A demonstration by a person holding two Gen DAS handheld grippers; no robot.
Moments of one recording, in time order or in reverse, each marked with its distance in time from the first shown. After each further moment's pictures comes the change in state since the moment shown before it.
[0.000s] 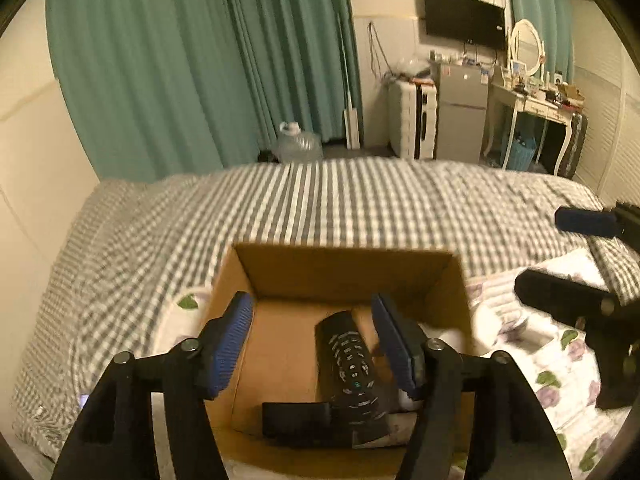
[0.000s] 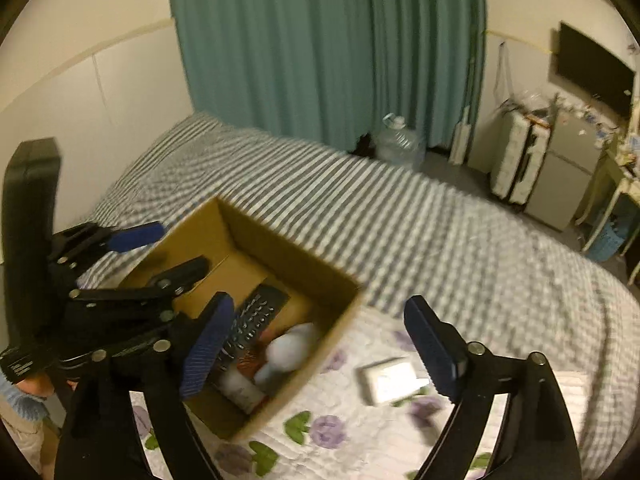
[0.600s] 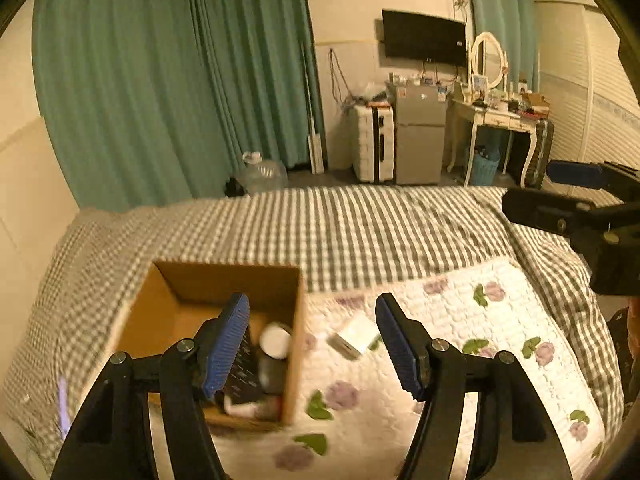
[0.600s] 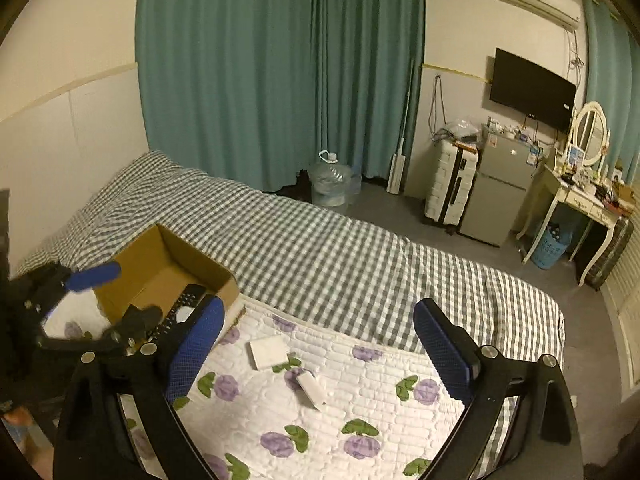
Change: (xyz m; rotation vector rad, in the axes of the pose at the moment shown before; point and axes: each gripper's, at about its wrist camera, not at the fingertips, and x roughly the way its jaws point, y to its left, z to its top) left arm -0.070 -0.124 -0.004 0.016 -0.051 -0.076; right arm -0.132 -0.094 -0.034 0.029 -0.107 -0.158
